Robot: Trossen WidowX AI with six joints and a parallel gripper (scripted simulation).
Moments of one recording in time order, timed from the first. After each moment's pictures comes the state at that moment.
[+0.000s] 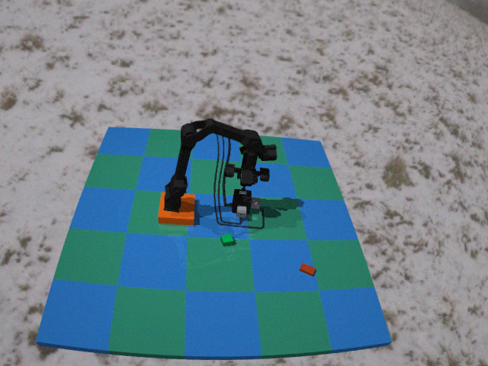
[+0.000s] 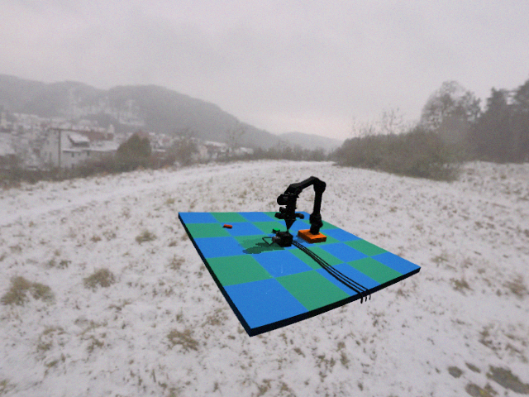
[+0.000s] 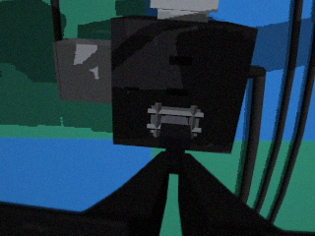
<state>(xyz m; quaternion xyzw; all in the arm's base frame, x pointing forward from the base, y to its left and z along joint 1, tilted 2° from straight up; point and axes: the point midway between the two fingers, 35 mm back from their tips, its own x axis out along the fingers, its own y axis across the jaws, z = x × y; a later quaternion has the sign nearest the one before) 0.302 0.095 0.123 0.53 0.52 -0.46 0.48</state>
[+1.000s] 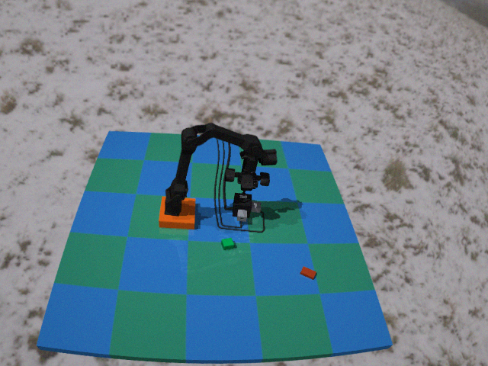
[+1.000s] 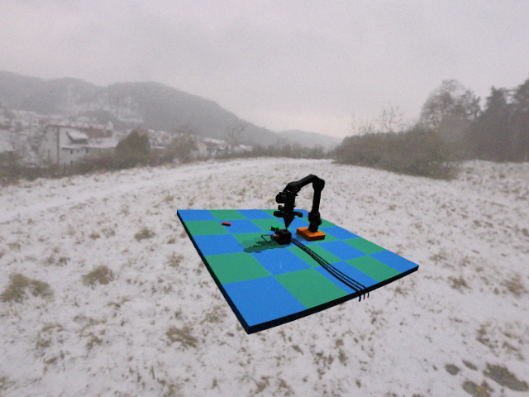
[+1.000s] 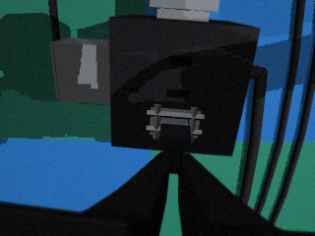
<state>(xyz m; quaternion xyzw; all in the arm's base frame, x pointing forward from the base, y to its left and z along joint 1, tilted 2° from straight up) 0.302 0.095 0.119 0.53 0.52 -0.46 0.48</state>
